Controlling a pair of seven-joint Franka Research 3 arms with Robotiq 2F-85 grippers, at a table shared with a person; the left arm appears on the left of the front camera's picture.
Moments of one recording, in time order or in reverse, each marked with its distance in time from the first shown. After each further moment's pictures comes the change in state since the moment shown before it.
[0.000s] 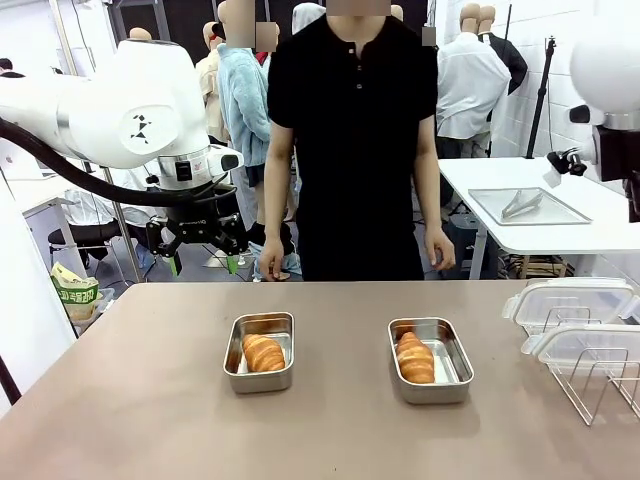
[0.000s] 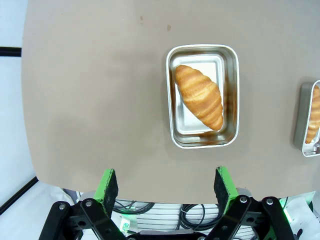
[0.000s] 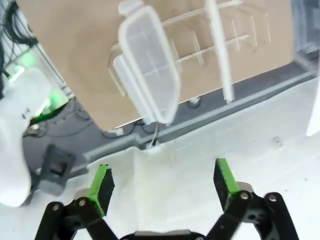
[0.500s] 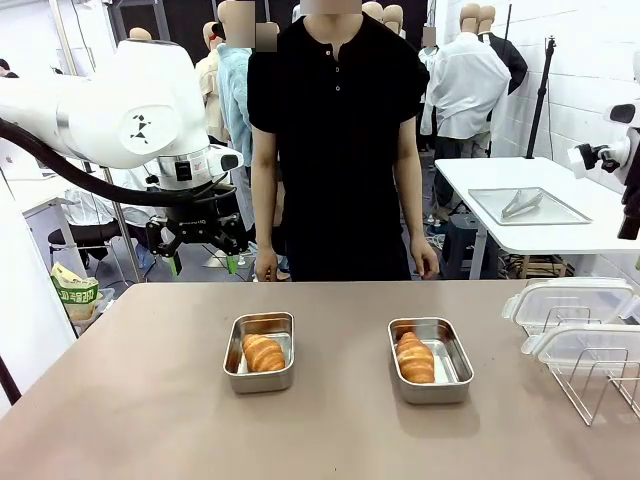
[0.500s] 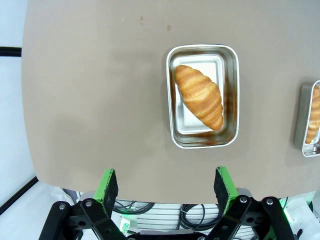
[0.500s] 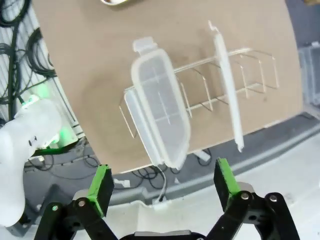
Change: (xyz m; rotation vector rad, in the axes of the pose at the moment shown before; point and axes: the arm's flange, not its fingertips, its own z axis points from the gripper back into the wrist) left arm 0.000 0.000 0.000 0.000 0.000 0.000; right arm -0.032 -0.010 -0.034 0.110 -0.310 0.046
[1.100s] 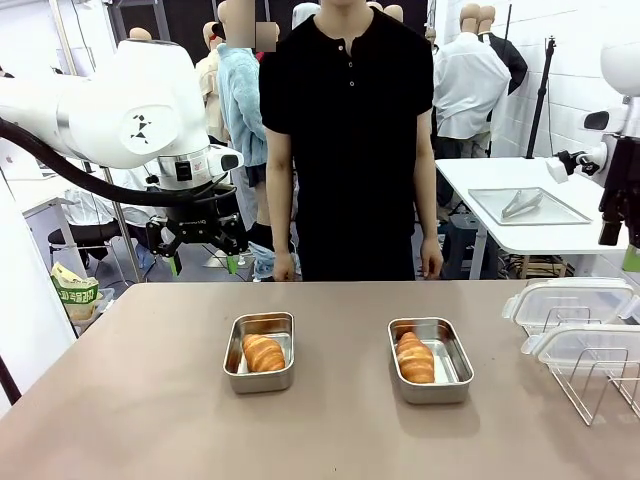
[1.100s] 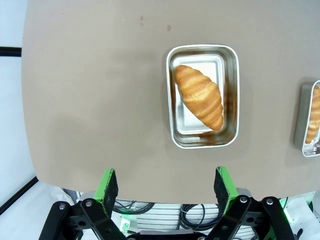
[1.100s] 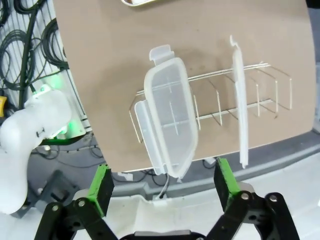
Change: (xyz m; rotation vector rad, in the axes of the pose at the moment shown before) left arm 0.000 0.000 0.000 0.000 0.000 0.000; right arm 0.021 -0.013 -0.004 0.076 0.030 0.066
